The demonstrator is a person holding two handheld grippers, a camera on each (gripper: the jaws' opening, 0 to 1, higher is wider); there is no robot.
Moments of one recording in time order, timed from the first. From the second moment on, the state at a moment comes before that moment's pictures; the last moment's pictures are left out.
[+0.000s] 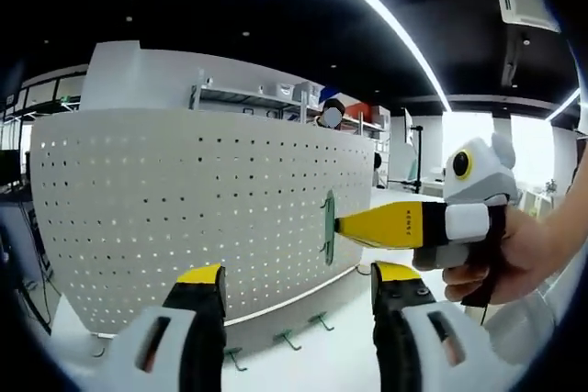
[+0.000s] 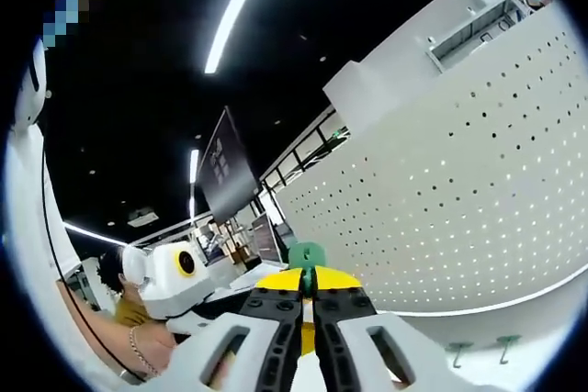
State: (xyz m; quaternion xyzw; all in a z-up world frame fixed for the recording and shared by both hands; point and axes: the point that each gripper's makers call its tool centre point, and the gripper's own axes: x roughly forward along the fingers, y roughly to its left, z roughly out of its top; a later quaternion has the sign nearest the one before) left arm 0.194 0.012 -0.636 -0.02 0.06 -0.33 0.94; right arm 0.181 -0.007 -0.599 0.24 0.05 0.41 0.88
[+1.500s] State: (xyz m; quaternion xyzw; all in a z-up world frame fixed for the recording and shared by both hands) left arm 0.183 0.038 -0.656 0.00 0.08 -0.31 0.95; right arm 0.248 -0.059 -0.594 0.01 0.03 0.24 0.97
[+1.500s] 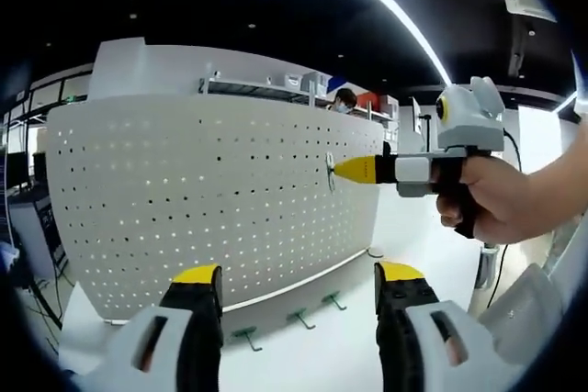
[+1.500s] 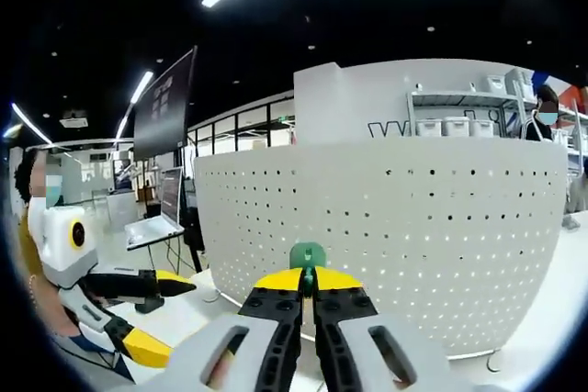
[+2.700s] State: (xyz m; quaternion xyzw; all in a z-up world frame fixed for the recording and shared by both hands) left arm 0.163 0.058 -0.665 0.00 0.08 -0.29 0.95; right arm 0.316 -0.044 -0.547 0.03 -0.03 0.18 0.98
